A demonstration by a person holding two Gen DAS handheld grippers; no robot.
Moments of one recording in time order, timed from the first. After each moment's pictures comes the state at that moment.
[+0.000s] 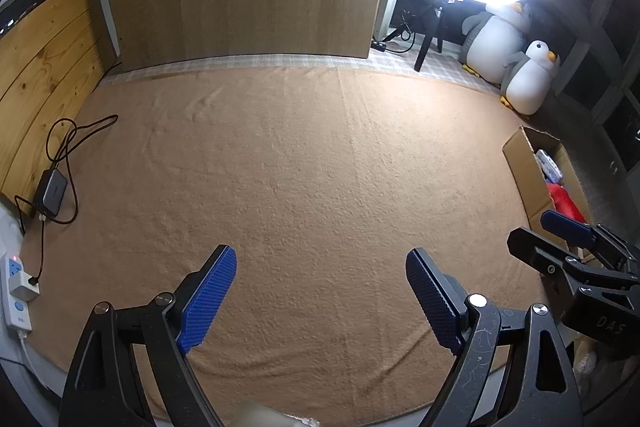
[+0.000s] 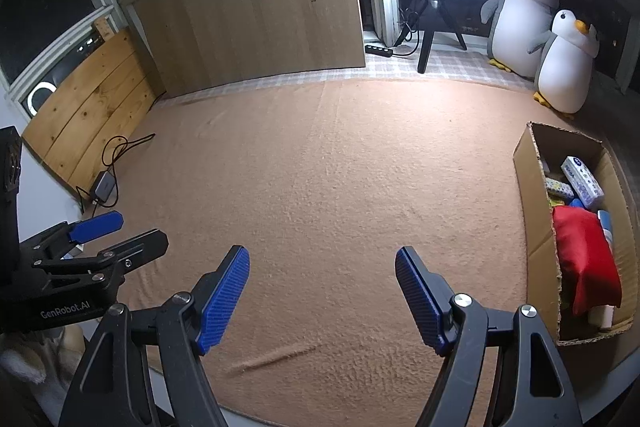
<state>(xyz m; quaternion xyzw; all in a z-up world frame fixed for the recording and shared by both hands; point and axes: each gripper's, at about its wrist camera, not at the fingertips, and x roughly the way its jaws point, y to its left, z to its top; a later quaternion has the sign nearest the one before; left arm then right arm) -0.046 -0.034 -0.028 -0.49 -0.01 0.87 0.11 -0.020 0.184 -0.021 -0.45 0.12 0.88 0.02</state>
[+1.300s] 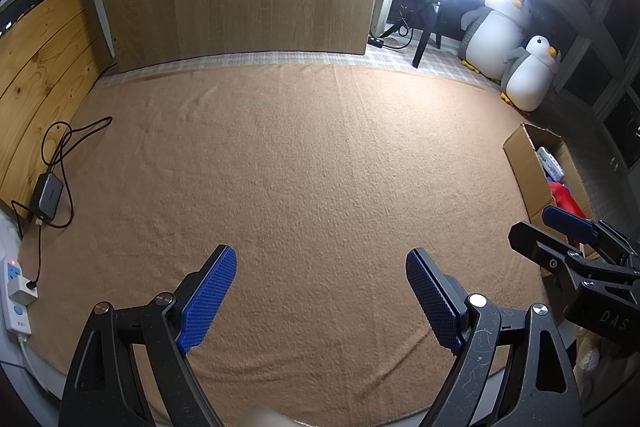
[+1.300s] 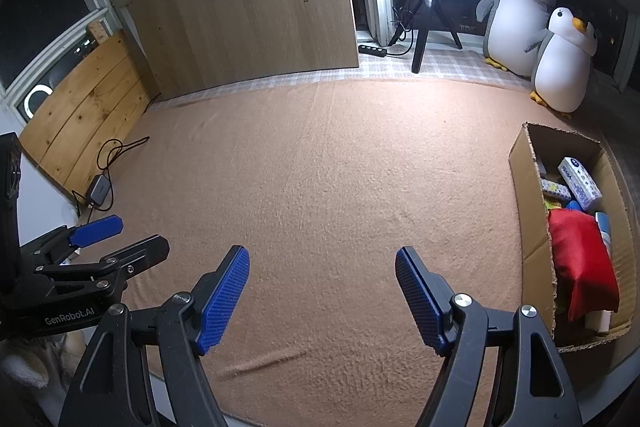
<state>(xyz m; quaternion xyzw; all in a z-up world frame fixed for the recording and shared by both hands) -0.051 -0.024 -0.034 -0.49 0.00 0.86 0.11 -0.024 0.194 -0.023 -0.46 0.12 0.88 0.03</state>
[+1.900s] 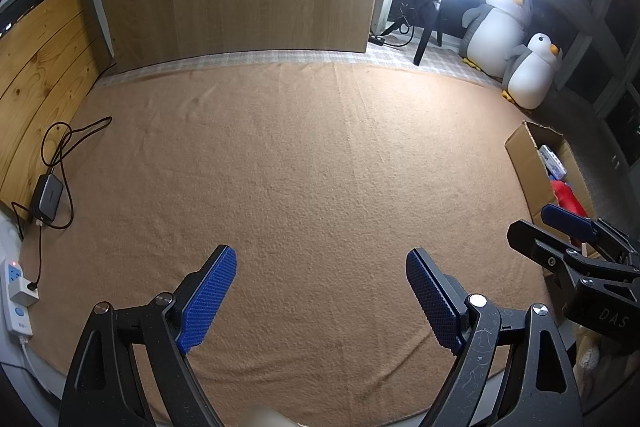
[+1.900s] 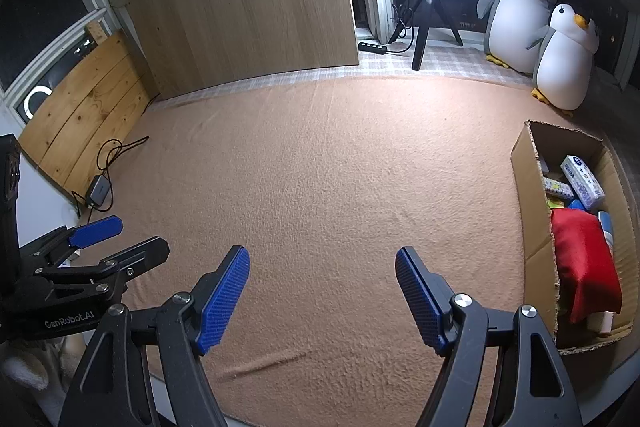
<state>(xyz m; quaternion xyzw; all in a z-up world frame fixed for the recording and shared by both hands) -0.058 -0.026 -0.035 -0.49 0.00 0.86 0.11 -0.027 0.195 -0.025 -0.46 0.12 0.88 0.02</state>
